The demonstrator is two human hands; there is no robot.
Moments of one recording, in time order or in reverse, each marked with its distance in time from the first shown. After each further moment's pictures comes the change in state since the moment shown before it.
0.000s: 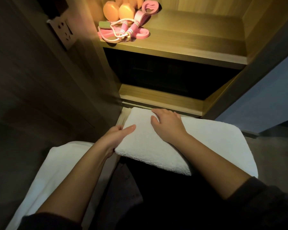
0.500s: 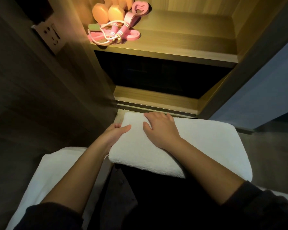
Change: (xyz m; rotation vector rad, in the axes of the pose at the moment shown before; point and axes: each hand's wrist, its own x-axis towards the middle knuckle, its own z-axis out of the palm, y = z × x) left_hand 0.029 0.017 0.006 0.095 0.064 -0.082; right_hand -0.004 0.002 0.001 -0.053 -0.016 -0.049
